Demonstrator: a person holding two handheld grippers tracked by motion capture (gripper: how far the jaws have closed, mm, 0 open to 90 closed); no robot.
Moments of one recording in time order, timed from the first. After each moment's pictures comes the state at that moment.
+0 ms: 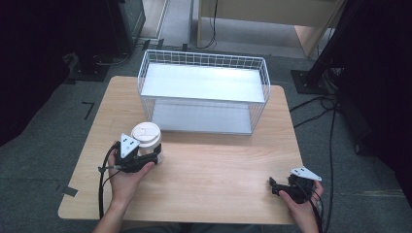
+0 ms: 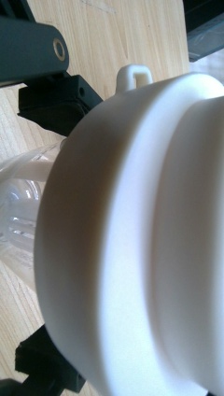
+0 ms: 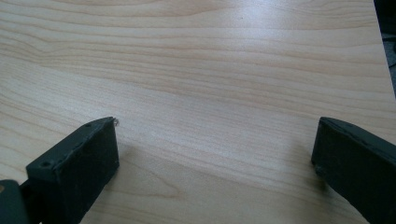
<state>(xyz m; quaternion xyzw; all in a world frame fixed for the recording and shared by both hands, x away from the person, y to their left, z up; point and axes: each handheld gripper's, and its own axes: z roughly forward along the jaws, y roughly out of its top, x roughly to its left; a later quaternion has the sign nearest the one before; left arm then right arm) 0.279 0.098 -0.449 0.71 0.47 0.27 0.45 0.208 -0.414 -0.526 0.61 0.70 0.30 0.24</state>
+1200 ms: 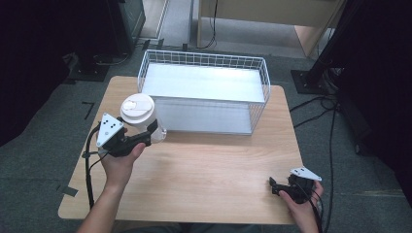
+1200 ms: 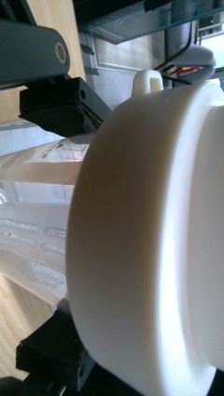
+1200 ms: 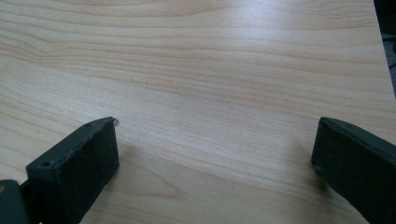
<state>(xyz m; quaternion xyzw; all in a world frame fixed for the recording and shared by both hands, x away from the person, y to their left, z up) 0.285 0.104 -0.363 0.65 0.40 0.30 0.58 0.208 -0.414 -0.526 0.61 0.70 0.30 0.24</state>
